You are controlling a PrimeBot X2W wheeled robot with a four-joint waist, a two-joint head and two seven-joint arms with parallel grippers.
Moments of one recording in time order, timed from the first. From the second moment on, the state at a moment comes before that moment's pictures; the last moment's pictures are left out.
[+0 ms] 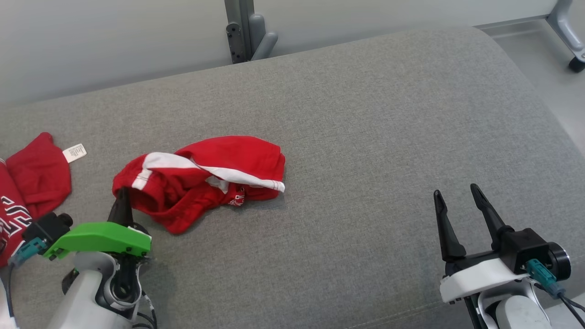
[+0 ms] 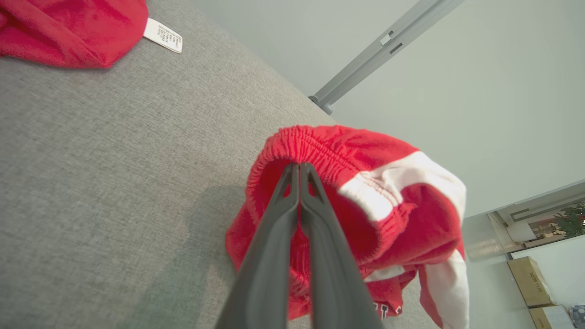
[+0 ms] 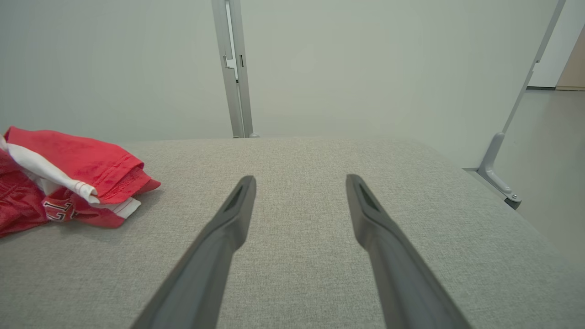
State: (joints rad) left arm -0.37 0.26 -0.31 0.56 -1.22 -0.01 -0.22; right arm -0.04 -0.08 0.03 0.11 0.08 0.13 -0.26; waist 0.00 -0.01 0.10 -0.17
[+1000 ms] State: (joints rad) left arm -0.18 0.20 -0.29 0.45 -0.97 -0.08 -0.26; right arm -0.03 -0.07 0.01 0.12 0.08 0.13 -0.26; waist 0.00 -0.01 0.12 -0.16
